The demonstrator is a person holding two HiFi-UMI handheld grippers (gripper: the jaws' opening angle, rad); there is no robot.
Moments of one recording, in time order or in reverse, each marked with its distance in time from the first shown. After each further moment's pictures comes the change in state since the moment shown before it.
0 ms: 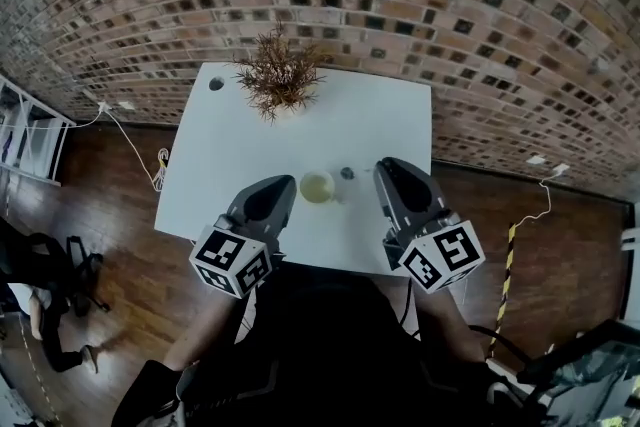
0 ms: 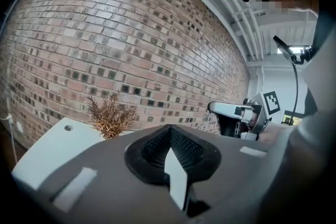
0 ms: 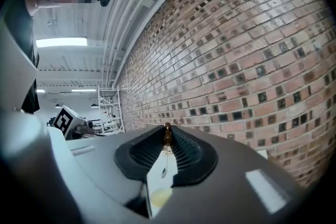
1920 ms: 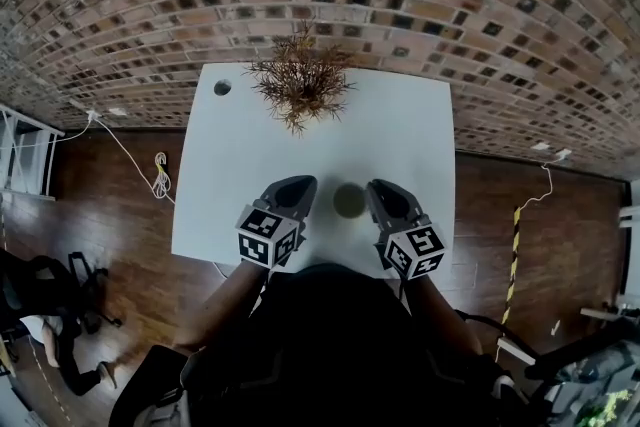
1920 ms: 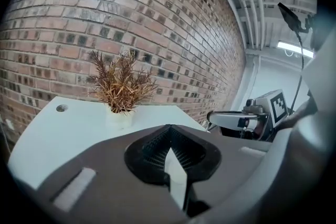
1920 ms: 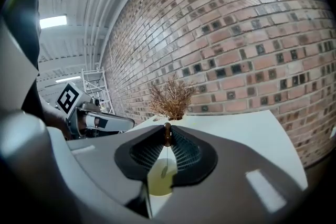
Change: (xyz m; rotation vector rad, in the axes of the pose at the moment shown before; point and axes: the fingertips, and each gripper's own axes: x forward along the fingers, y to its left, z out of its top) left arm 0.053 0.113 -0.099 -0.004 0.238 -0.095; right arm 0.083 -0.005 -0.167 0.056 0.225 -0.125
